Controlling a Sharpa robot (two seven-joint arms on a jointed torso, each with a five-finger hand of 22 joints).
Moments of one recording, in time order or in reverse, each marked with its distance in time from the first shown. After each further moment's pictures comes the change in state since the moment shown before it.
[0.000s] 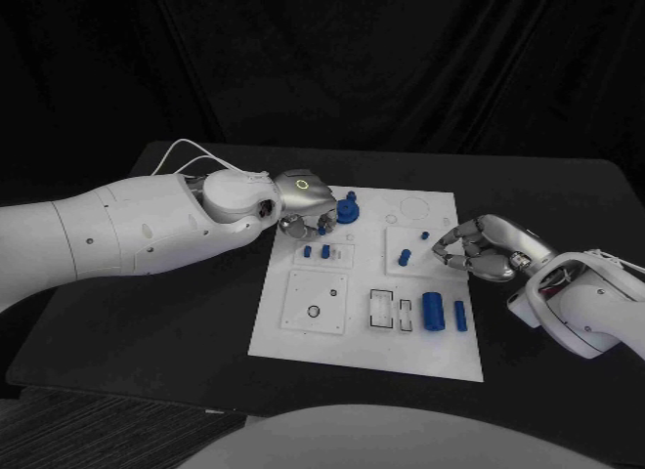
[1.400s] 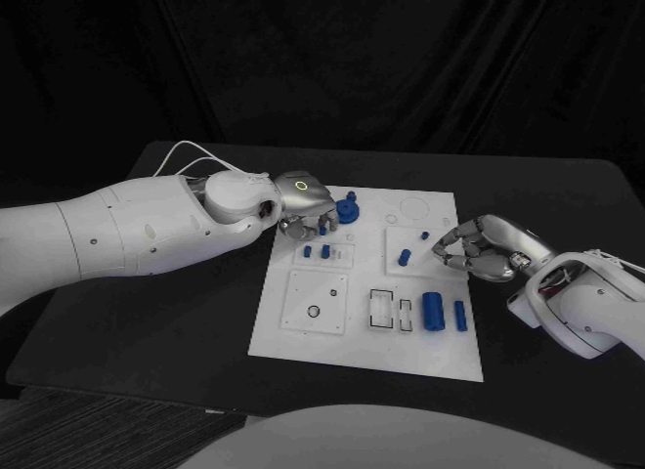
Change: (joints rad) left arm -0.007 0.009 0.000 -0.018 0.001 0.021 -0.015; left_hand 0.000 0.000 0.019 -0.018 0.000 -0.172 -0.050 -0.056 -0.008 -0.044 -0.011 -0.093 -0.016 -0.035 -0.008 -0.046 -0.081 0.000 -0.005 0.004 -0.041 0.000; right arm 0.000 0.000 0.000 0.001 0.000 0.002 -0.002; right_hand 0.000 0.000 0.000 0.000 0.000 0.000 0.000 0.000 0.000 0.003 0.003 0.000 0.000 0.000 0.000 -0.019 0.000 0.000 0.000 0.000 0.000 0.000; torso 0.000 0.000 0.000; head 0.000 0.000
